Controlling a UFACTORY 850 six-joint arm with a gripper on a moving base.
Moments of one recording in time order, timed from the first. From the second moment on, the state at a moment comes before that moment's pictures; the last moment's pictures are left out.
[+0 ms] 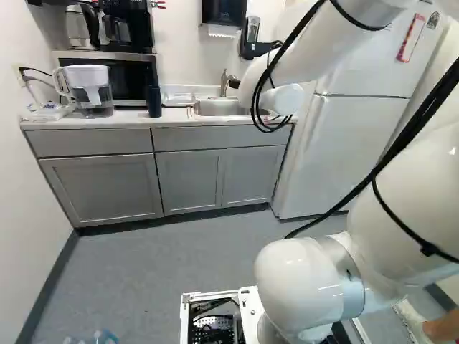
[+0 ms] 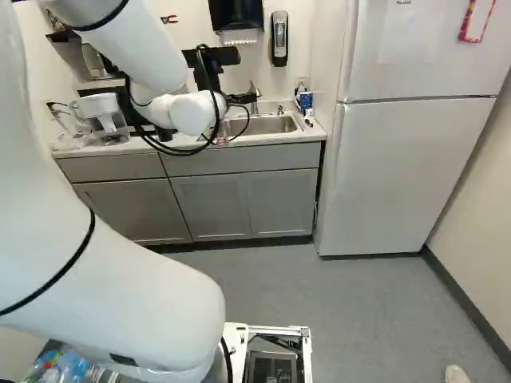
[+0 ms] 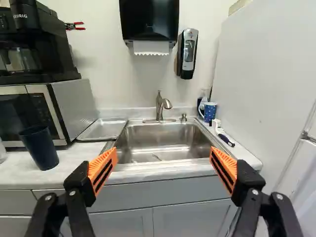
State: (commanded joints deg) arm 0.0 10.9 -39.5 0.0 37.4 0.0
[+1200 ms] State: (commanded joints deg) arm 0.9 11.7 -45.9 0.0 33.8 0.0
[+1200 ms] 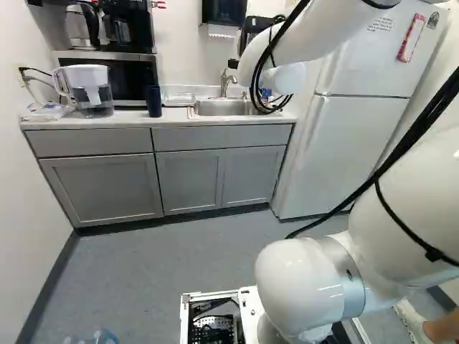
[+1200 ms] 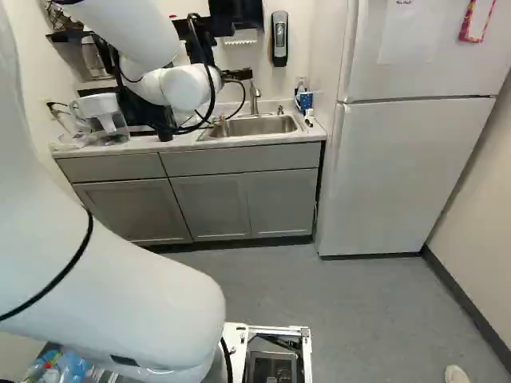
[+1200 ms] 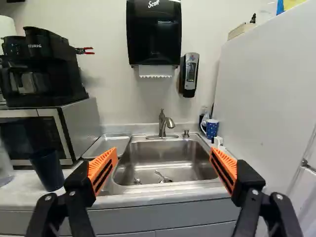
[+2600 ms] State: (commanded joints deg) arm 1.1 12.4 -48.7 0.0 29.4 0.0
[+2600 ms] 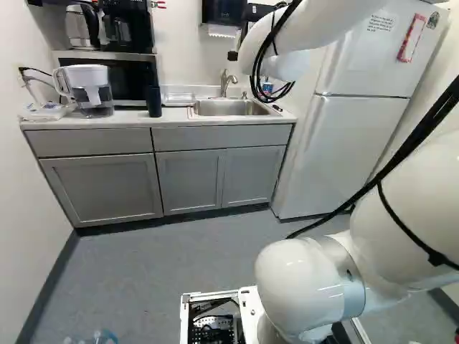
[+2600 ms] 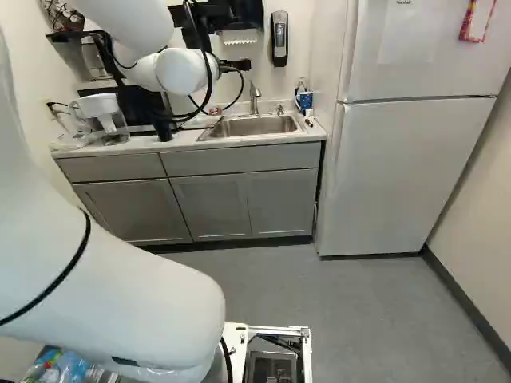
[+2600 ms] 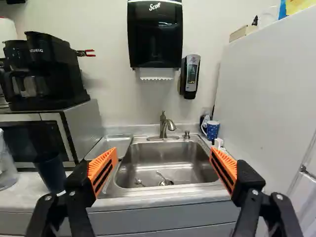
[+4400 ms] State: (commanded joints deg) arm 1.1 12.4 -48.7 0.0 29.4 0.0
